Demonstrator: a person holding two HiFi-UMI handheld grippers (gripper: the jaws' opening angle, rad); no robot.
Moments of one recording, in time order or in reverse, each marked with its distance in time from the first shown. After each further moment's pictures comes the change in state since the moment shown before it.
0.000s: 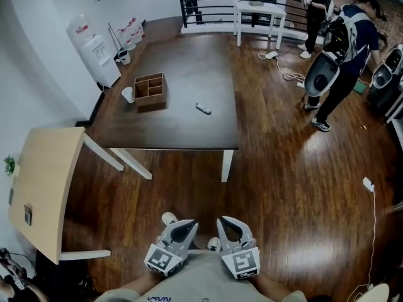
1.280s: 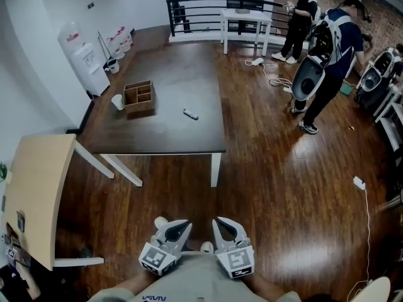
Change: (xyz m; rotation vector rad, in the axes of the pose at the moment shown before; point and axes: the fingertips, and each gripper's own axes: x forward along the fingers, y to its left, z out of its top) left arm 0.004 0.000 -0.015 0.012 0.013 -0.059; right arm -0.009 -0.008 -0.015 0.037 0.047 -0.067
